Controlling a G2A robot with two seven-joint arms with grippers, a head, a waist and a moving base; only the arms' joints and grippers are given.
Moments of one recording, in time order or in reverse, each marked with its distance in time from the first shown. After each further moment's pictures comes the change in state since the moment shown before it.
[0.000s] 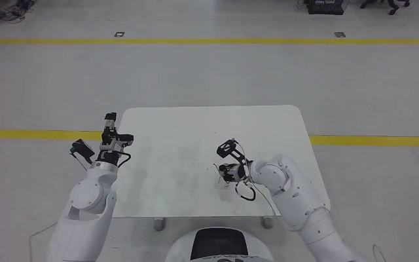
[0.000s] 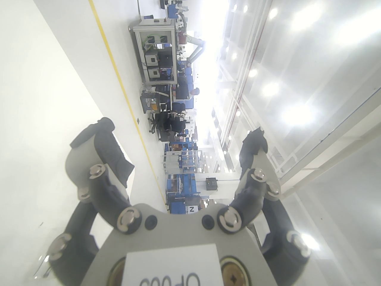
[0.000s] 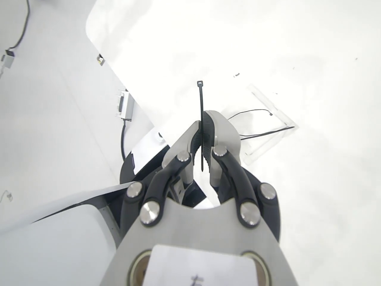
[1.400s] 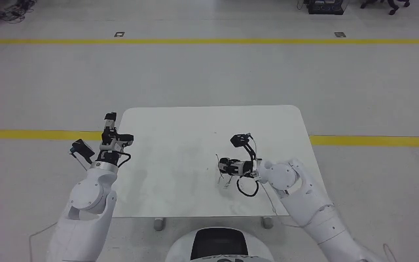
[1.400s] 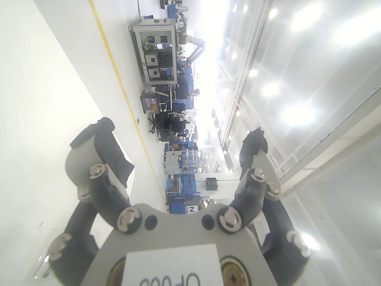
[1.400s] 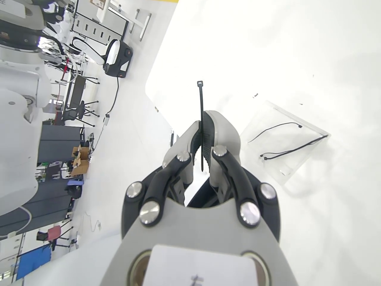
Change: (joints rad) left arm 0.000 0.000 0.000 0.000 0.000 0.000 0.000; right arm 0.008 0.088 -0.036 0.054 0.363 0.131 -0.206
